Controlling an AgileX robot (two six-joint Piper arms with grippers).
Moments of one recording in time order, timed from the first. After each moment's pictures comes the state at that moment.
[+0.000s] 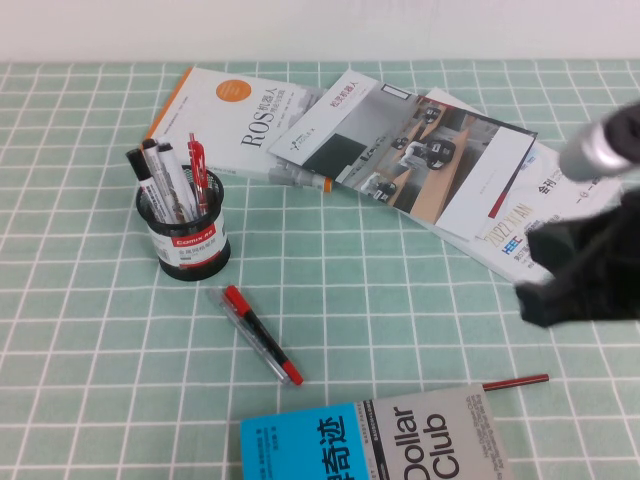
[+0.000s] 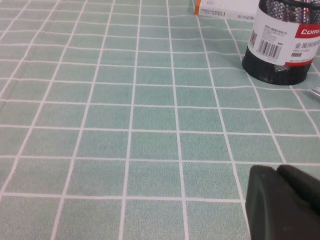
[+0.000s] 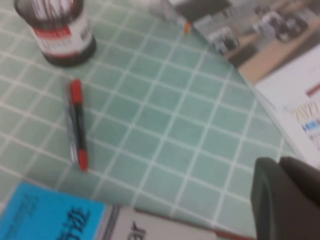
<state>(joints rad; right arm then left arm) 0.81 1.02 -0.95 -0.47 0.70 0.60 -0.07 -0.01 0.02 -0.04 0.38 0.00</state>
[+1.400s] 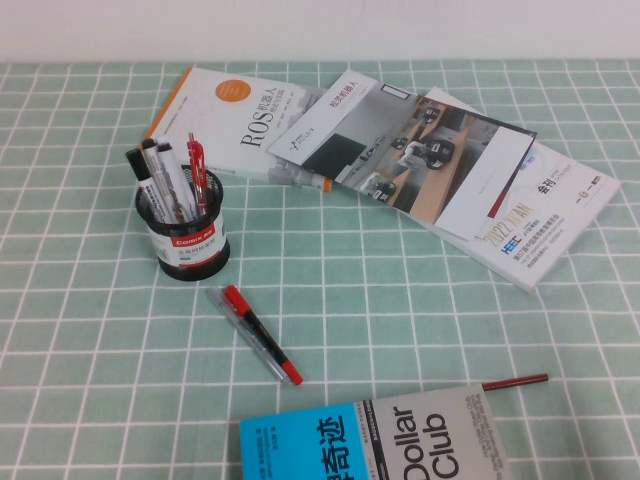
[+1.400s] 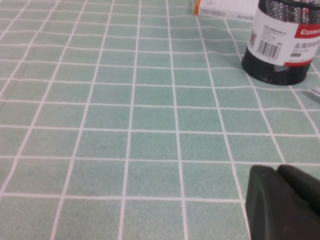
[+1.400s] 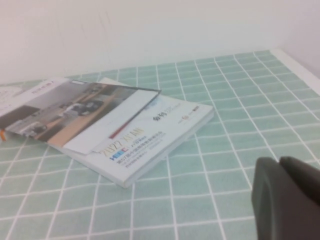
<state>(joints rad) 0.12 -0.01 -0.02 -0.55 0.24 0.68 -0.07 -0.01 0.02 -0.04 0.38 0.00</state>
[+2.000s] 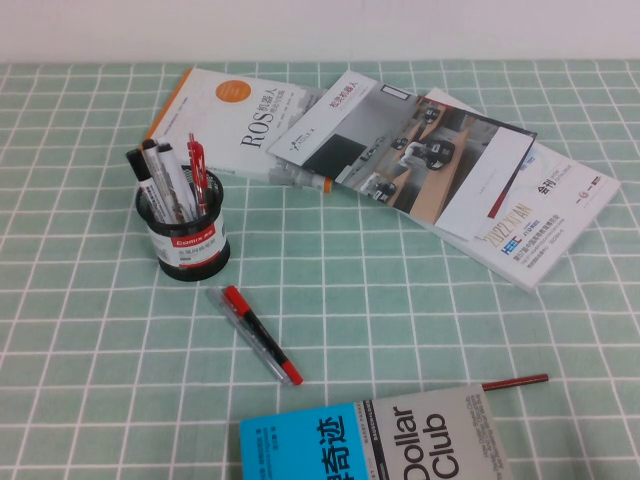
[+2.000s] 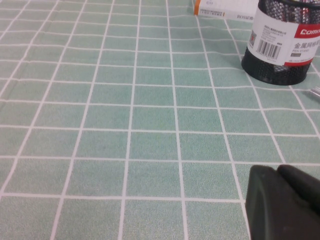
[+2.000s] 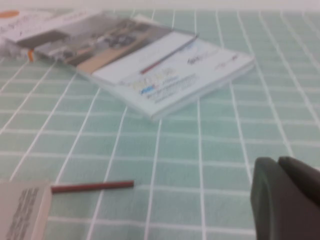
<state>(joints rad) 0.10 -0.01 0.02 0.06 0.29 -0.03 -0.07 -0.01 0.02 -0.04 0.38 0.00</state>
